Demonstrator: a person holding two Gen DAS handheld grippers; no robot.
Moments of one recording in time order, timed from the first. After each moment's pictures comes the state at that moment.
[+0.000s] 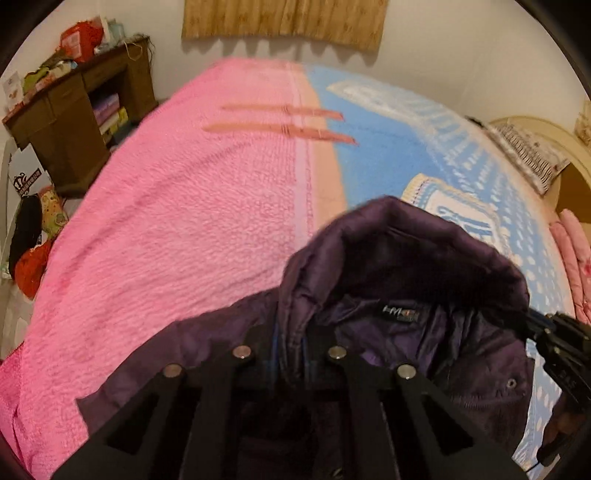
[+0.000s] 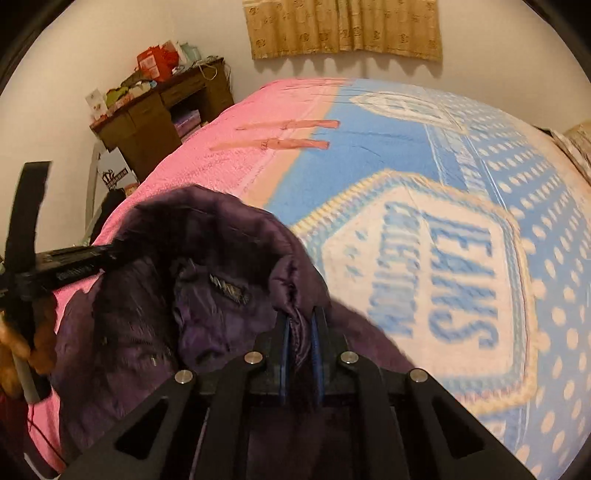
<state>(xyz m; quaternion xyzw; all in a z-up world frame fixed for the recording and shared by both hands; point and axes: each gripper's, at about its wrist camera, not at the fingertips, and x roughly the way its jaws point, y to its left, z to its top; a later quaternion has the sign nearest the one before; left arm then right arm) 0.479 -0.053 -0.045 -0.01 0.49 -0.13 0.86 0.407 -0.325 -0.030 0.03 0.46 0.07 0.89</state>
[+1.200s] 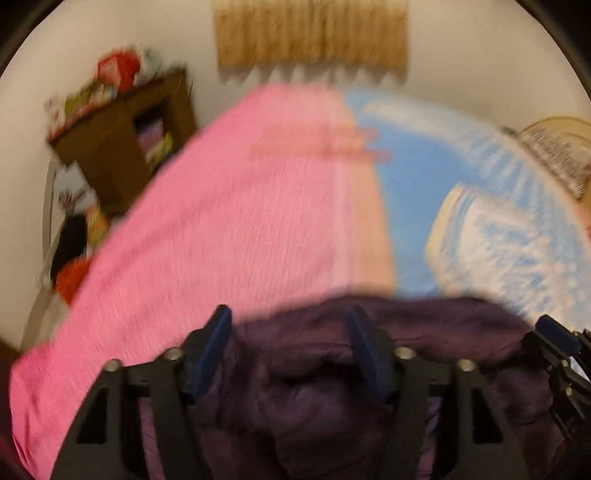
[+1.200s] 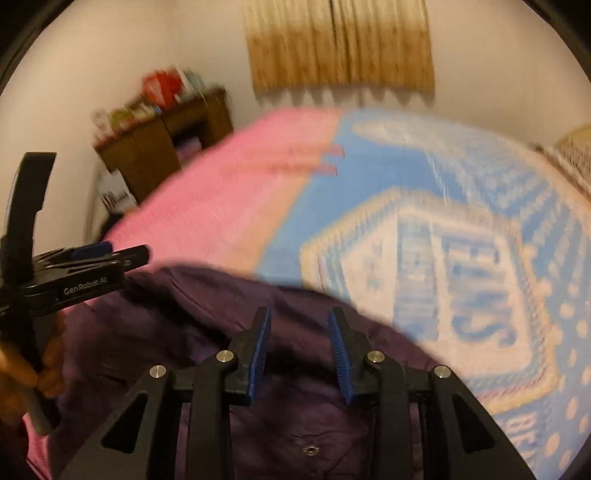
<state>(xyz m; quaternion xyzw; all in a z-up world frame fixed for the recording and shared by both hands) 0.471 -0.069 -0.066 0.04 0.45 -0.03 0.89 0.399 -0.288 -0.055 0.04 0.41 0.06 0.91</state>
